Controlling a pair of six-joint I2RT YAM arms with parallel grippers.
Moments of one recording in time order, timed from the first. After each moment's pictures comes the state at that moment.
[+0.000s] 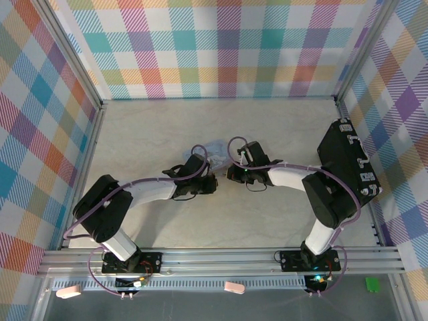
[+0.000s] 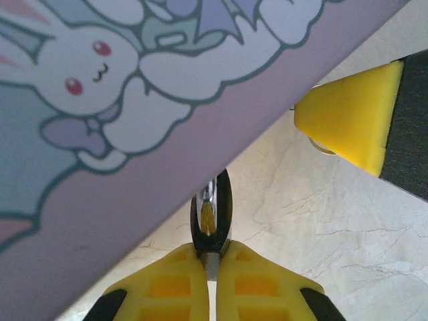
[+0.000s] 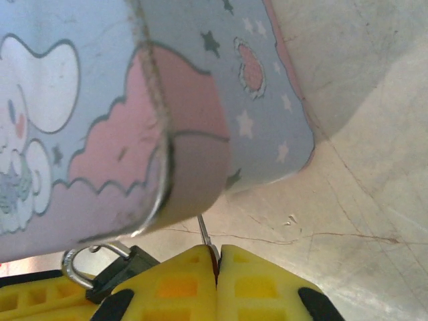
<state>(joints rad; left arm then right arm) -0.73 1.62 0.84 -0.14 0.15 -0.65 0.58 1.72 0.88 -0.04 -0.35 0.73</state>
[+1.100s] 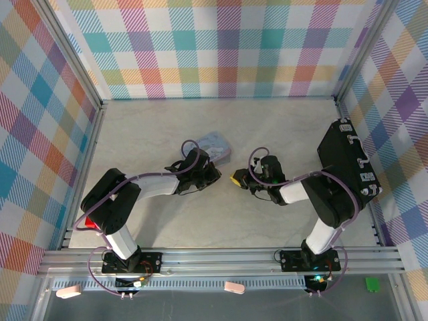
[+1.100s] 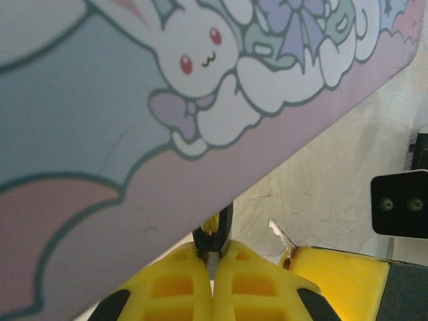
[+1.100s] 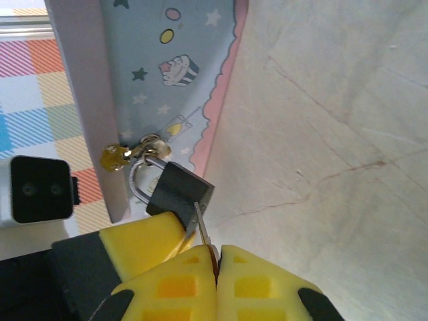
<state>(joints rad) -0.67 1.70 0.87 0.04 0.17 -1.11 0.49 1.72 0.51 0.69 -0.55 1.31</state>
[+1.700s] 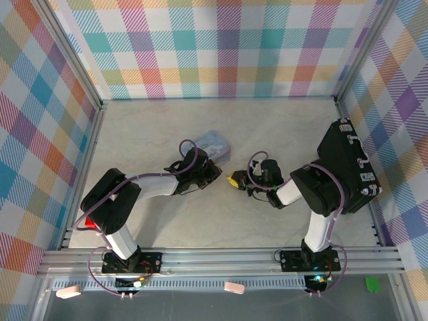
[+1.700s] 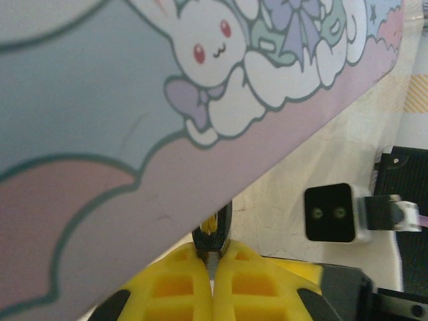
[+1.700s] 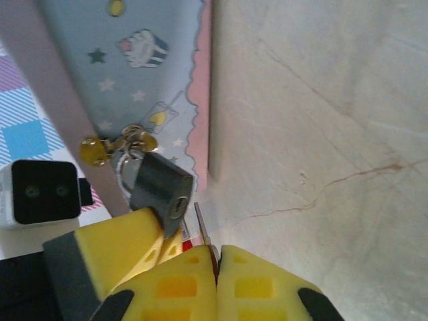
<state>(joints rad) -0.66 1.70 0.85 0.13 0.17 -1.19 0.49 1.86 0.49 0.95 -0.60 1.47</state>
